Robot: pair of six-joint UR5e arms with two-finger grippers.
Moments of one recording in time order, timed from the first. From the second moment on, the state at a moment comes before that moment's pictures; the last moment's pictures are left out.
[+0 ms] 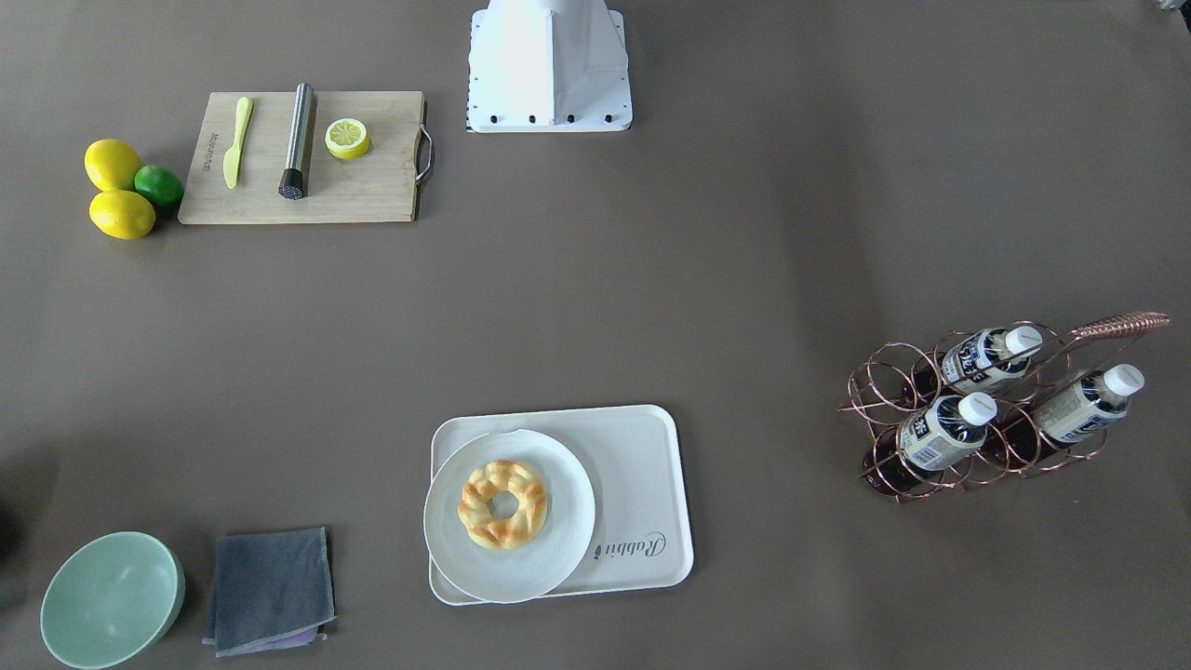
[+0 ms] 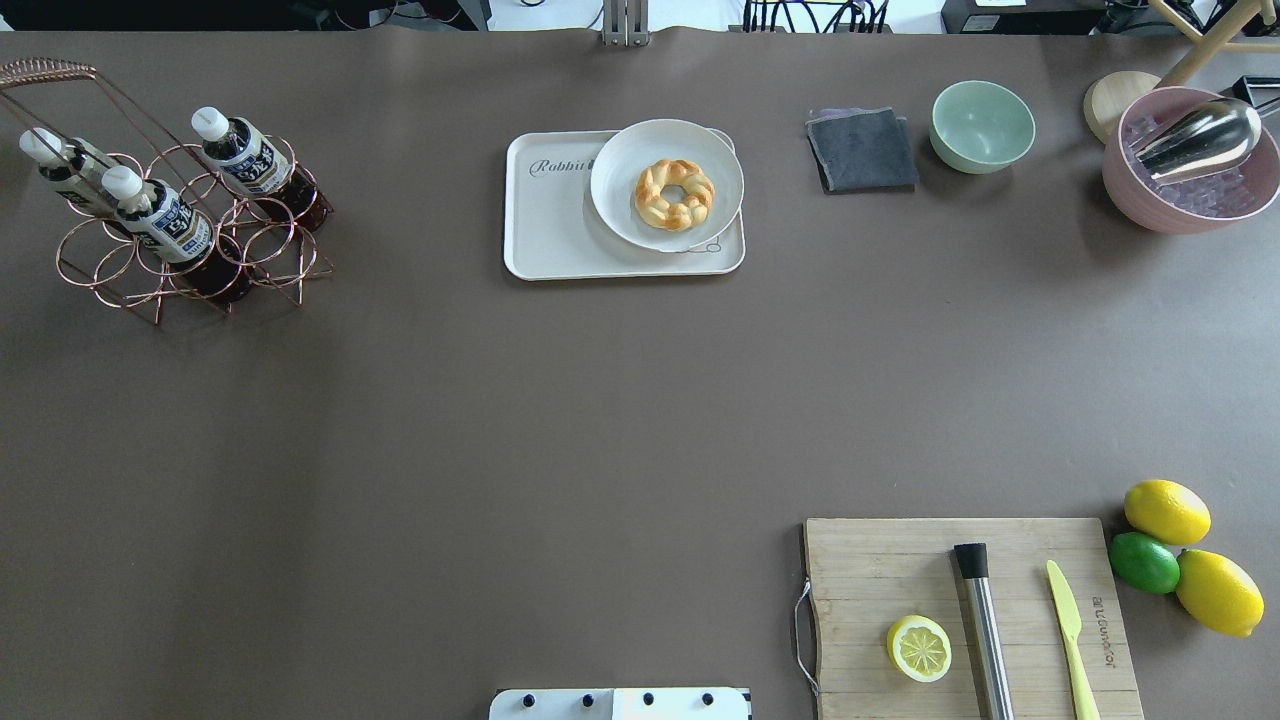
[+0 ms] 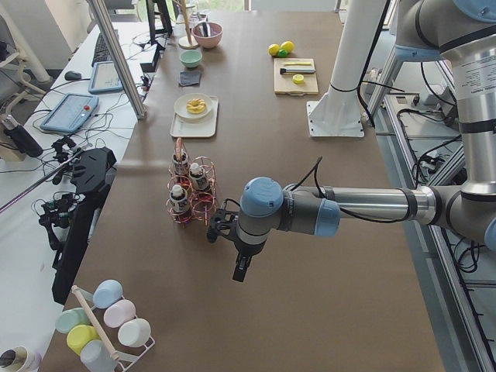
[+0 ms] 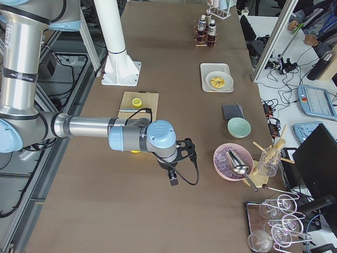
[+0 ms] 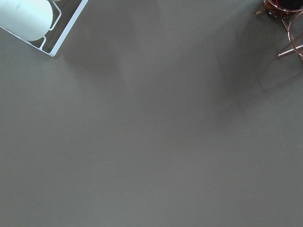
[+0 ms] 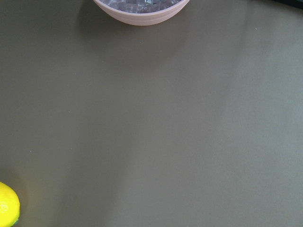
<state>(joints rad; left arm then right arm) -1.63 -1.30 -1.86 -1.71 -2.31 0.17 1.69 -1.80 1.82 -1.54 2.38 -0.35</state>
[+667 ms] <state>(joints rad) -1.63 -1.30 -1.84 -1.71 -2.31 0.17 1.69 -1.80 1.81 -1.54 2.39 -0.36</state>
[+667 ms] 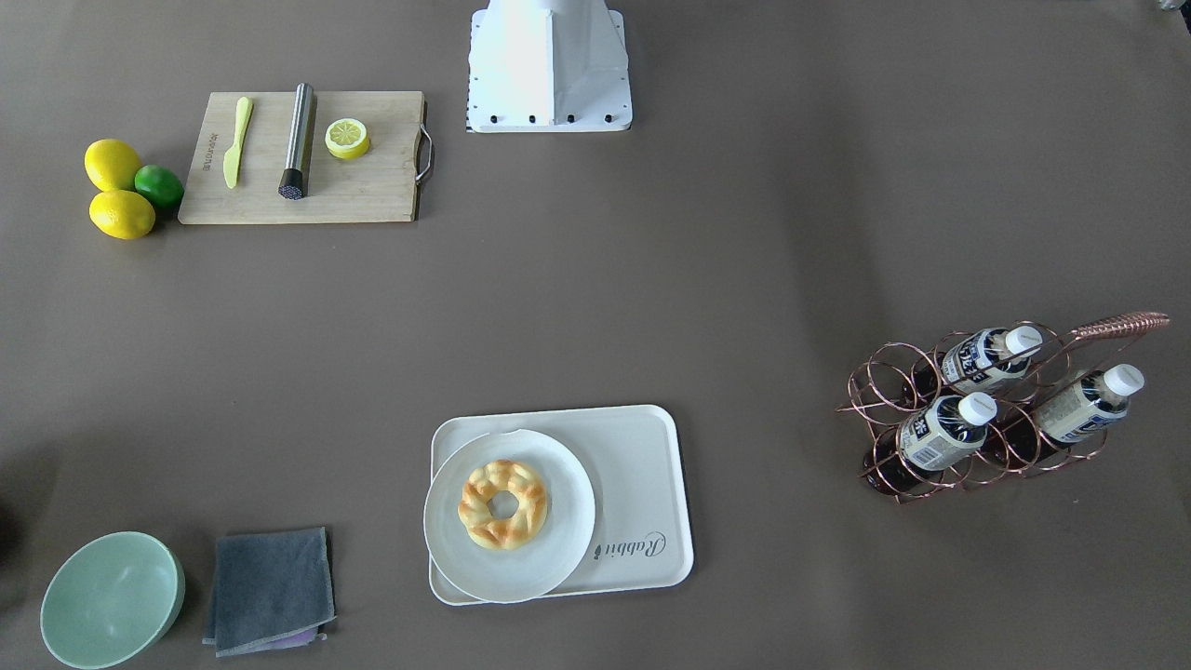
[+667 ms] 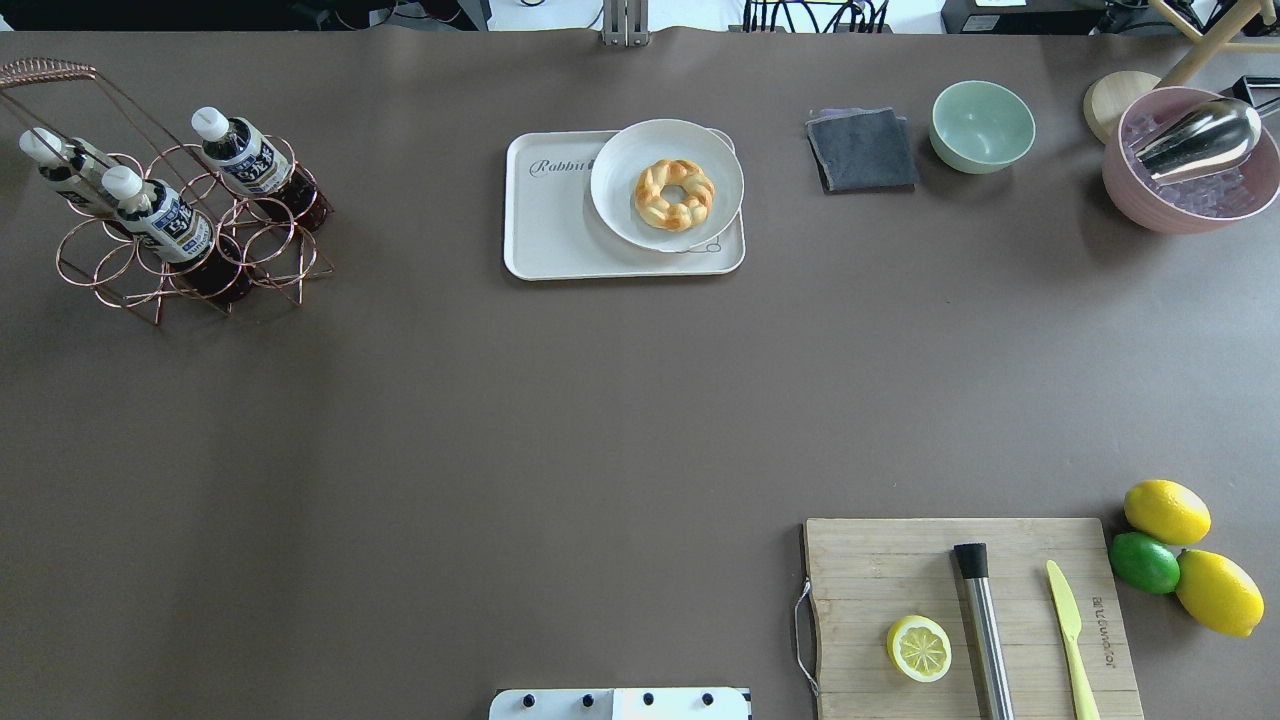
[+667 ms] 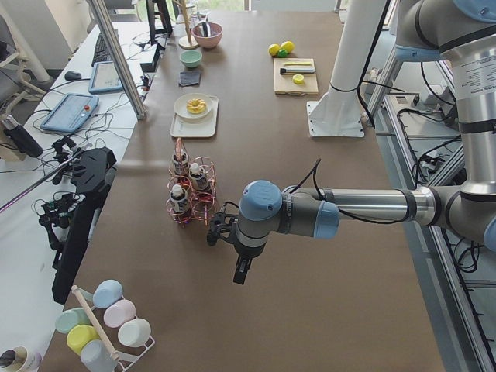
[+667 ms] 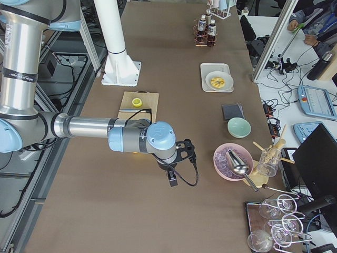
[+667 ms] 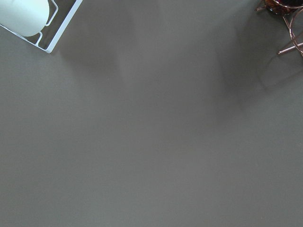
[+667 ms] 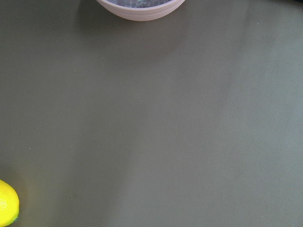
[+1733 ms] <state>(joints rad) -1.40 -1.46 -1.93 -2.01 -2.33 -0.47 1.68 -1.81 1.78 -1.54 2.39 -0.36</state>
